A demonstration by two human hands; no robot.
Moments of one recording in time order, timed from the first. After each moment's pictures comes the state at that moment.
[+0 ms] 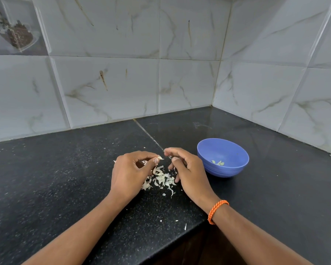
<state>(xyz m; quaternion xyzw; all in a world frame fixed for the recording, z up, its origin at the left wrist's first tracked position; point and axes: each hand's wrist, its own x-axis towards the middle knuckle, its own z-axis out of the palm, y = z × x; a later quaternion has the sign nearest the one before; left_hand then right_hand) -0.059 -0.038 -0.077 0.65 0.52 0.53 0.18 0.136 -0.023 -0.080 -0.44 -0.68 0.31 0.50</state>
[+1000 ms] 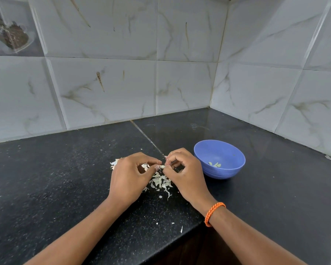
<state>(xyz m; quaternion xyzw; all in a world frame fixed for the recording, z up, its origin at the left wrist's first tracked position) -0.051 -0.040 -0.077 0.68 0.53 0.49 0.13 0.135 -0.019 -0.080 -0.40 -0.72 0.21 0.53</state>
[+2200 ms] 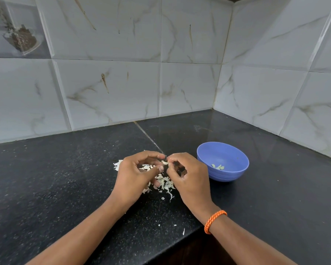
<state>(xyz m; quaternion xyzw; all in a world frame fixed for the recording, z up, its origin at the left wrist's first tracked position) -0.044 -0.052 -0.065 0.60 0.47 0.56 0.34 0.133 -0.026 -0.086 -0.40 -0.73 0.04 0.54</state>
